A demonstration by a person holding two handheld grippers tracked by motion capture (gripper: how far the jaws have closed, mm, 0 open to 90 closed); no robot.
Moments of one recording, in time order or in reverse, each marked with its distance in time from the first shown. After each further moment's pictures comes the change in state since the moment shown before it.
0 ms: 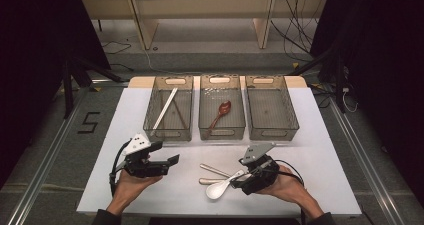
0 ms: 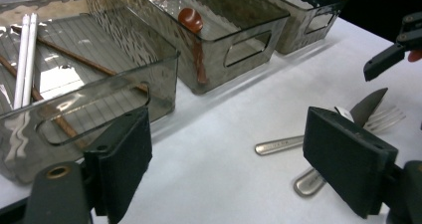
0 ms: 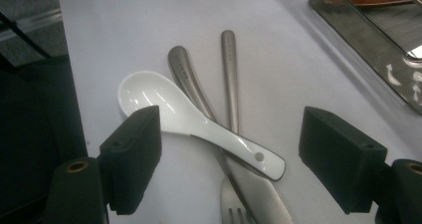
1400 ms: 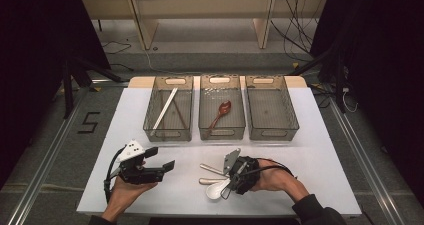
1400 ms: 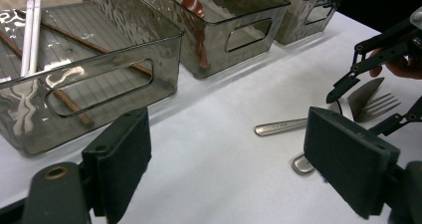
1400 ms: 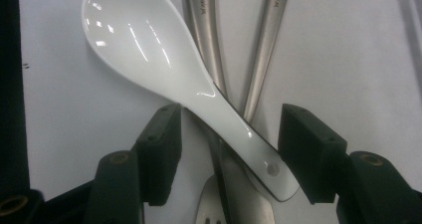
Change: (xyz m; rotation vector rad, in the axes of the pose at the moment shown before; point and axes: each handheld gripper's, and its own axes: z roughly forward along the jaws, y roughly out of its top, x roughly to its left) left arm 0.003 -0.014 -0.010 0.002 -0.003 -0.017; right arm 0.001 0.018 0.050 0.315 0.046 -0.309
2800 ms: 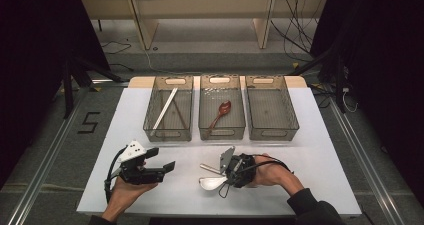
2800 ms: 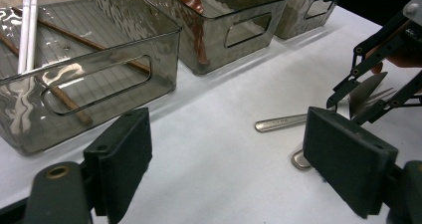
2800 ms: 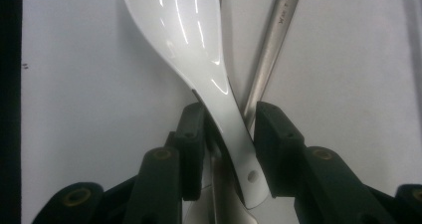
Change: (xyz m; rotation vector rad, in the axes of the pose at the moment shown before) left arm -0.001 -0.001 0.001 0.014 0.001 0.014; right arm -0.008 0.010 0.002 0.027 0.034 -0.067
